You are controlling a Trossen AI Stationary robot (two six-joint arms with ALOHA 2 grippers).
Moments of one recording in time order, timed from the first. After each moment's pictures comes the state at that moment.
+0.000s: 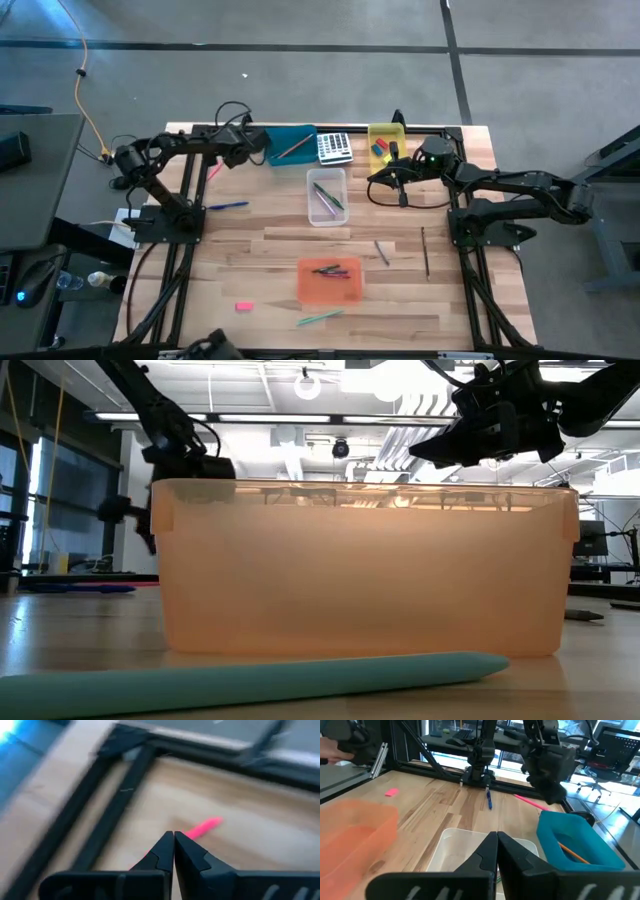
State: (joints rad) left arm 0.82 1.61 0.85 -0.76 -0.78 -1.23; right arm -0.52 1.06 0.44 0.42 -0.62 -0.31
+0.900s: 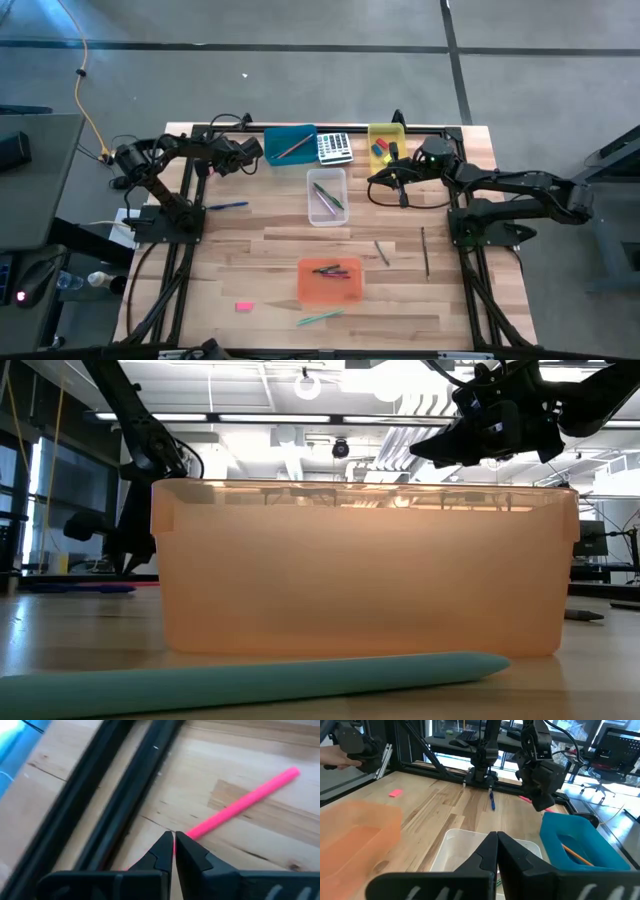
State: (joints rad) left arm 0.86 1.62 0.68 -0.67 -0.71 -1.20; right arm -0.52 1.06 0.44 0.42 -0.64 -0.31
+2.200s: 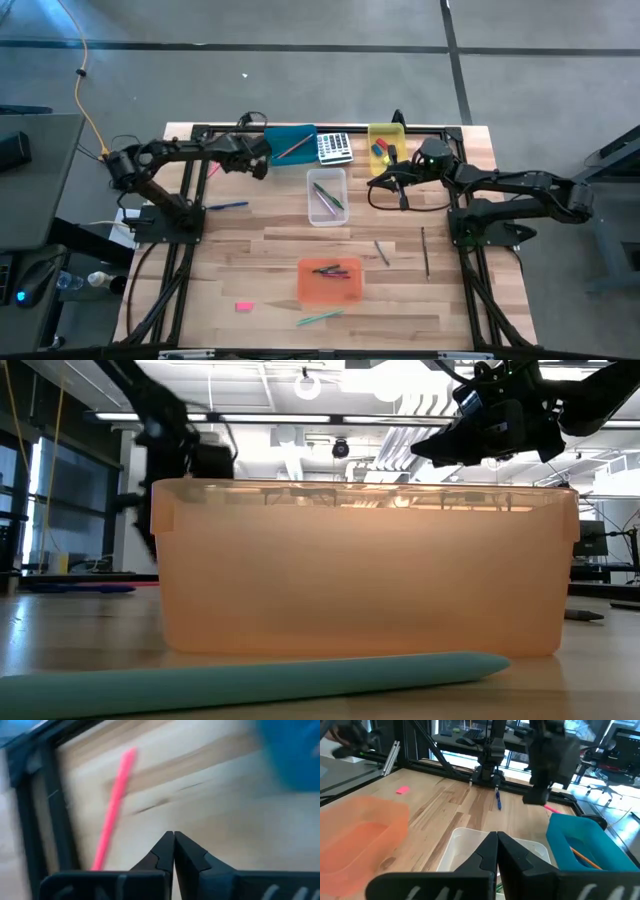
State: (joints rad) left arm 0.73 1.53 0.83 -0.77 -0.50 -0.60; right arm -0.49 1.06 0.44 0.41 -0.64 -0.33
